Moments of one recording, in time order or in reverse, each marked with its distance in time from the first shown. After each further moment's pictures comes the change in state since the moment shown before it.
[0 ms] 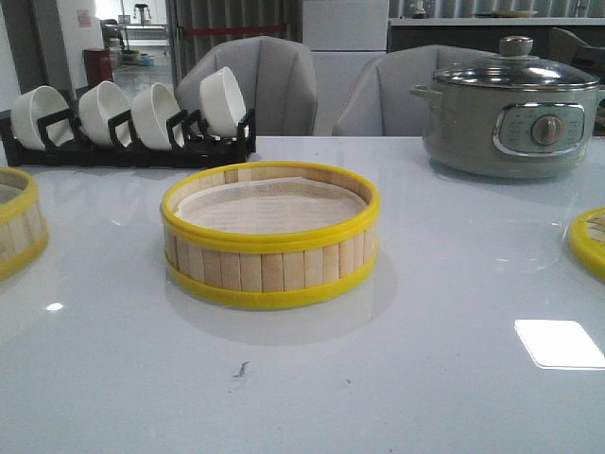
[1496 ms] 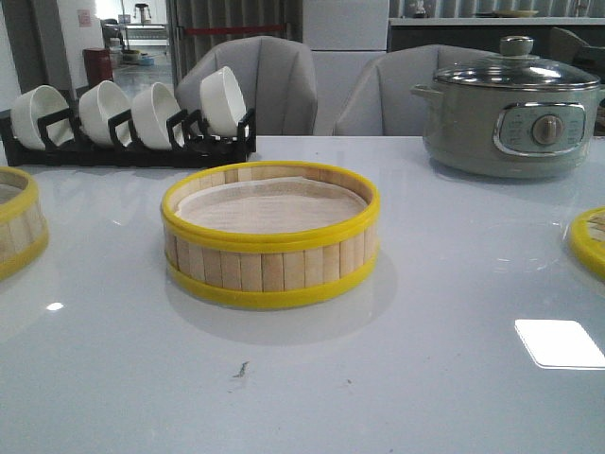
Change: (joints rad) left arm 0.000 0.056 0.000 0.004 0.000 0.000; right arm 0.000 0.893 -0.734 0.178 0.293 0.105
